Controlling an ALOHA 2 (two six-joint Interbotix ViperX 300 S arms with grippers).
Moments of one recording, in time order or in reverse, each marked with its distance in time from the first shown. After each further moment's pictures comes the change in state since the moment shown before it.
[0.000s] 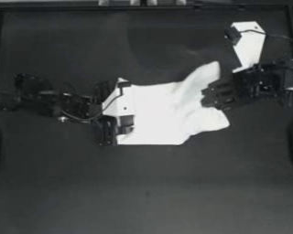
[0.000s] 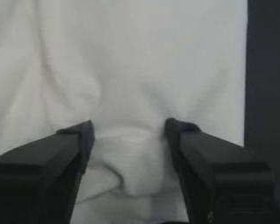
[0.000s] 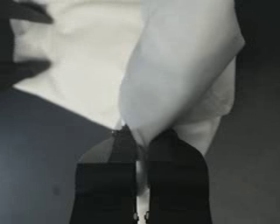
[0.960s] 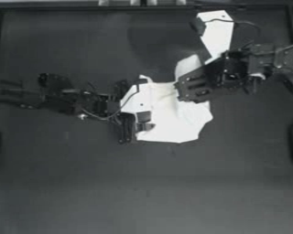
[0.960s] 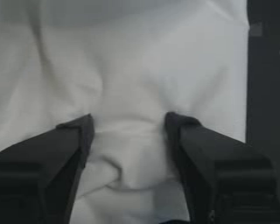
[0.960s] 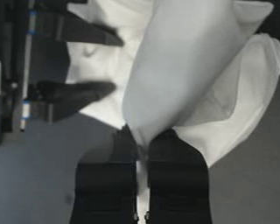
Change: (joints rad) left arm 0.000 0.115 -0.123 0.000 -0.083 0.002; right arm 0.005 0.190 -0.245 0.026 0.163 -0.057
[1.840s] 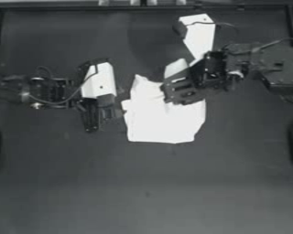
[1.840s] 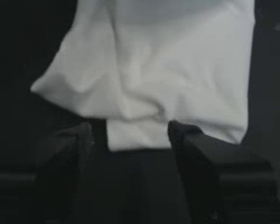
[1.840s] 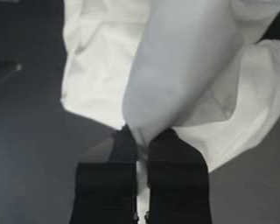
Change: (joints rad) left arm 0.044 -0.377 0.206 0.002 0.121 0.000; right arm 0.011 0.120 -0.089 0.060 0.006 -0.055
